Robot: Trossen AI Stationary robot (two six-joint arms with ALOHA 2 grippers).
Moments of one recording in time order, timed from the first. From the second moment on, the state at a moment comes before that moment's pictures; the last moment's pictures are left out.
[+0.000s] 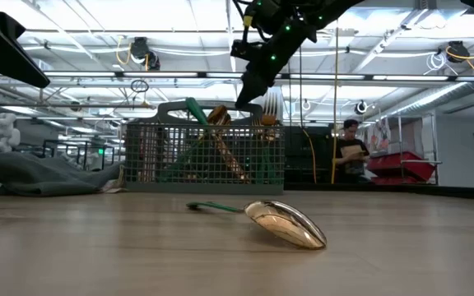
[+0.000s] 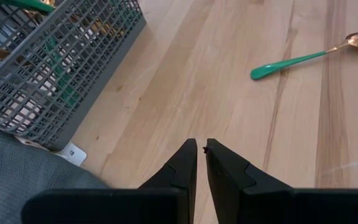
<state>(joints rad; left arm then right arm) -0.96 1.36 0.80 -0.90 -0.92 -1.14 -0.36 1.85 1.55 -0.39 0.29 -0.46</state>
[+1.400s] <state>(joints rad) -0.96 1.36 0.80 -0.89 -0.93 -1.15 -0.42 1.79 1.54 -0.49 0.49 -0.48</state>
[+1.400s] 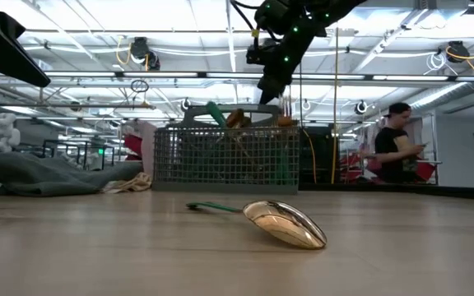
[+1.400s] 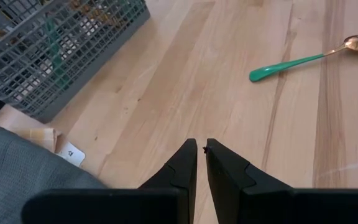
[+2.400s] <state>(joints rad) -0.96 1.36 0.80 -0.87 -0.96 -1.14 0.02 1.91 1.47 -0.36 0.28 -0.19</state>
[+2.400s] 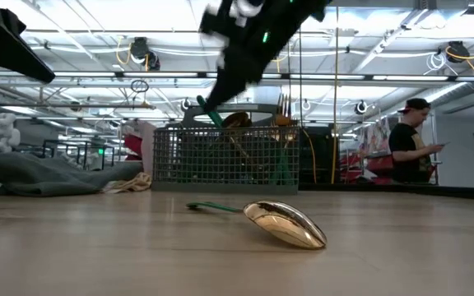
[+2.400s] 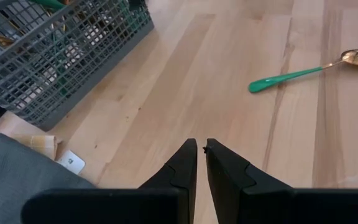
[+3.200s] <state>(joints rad) -0.96 1.36 0.80 -0.87 -0.94 -1.14 -0.16 2.04 1.47 -0.50 0.37 -0.14</state>
